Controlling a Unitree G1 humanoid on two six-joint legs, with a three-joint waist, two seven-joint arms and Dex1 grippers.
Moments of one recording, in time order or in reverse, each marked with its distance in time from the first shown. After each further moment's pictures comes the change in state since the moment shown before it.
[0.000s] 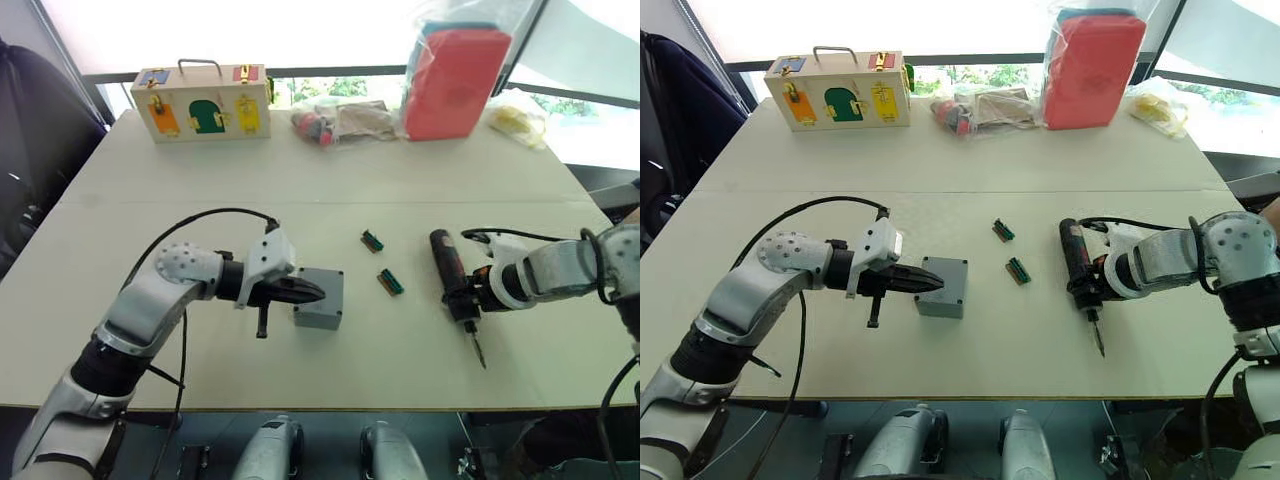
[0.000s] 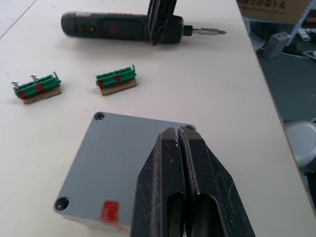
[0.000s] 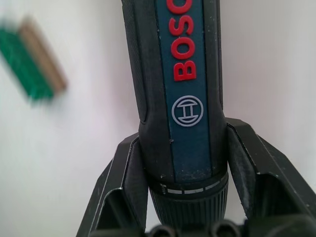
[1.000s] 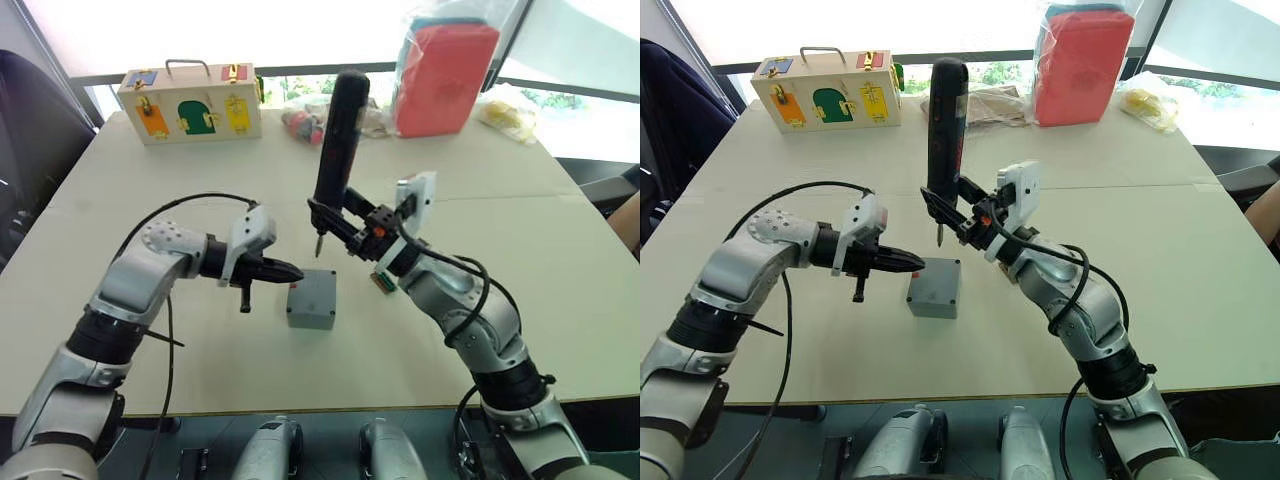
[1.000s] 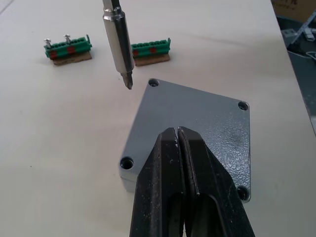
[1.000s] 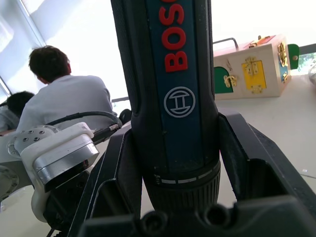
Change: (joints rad) left arm -0.083 0.001 -0.012 0.180 0.047 0.041 -0.071; right arm 0.183 0.644 0.065 -0.486 -1.248 -0.878 1.125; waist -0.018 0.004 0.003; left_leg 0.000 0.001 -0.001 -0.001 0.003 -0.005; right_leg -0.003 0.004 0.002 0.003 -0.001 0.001
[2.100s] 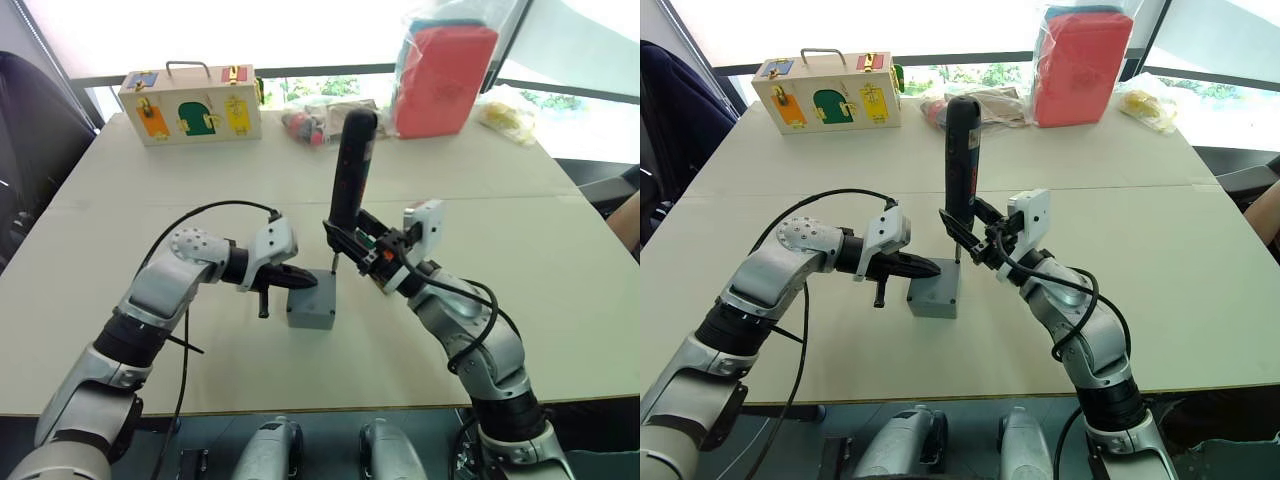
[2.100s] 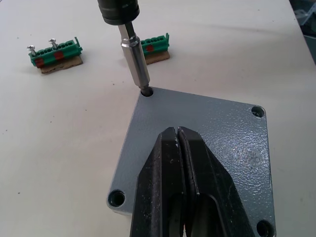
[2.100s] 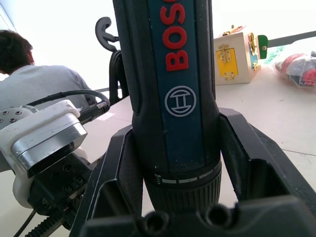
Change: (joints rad) left arm -0.016 -0.062 -0.047 0.015 0.095 -0.066 0.022; right arm 0.131 0.097 -0.092 -0.052 -0.174 0.033 0.057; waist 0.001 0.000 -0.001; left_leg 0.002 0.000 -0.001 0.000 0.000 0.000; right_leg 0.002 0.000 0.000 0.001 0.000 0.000
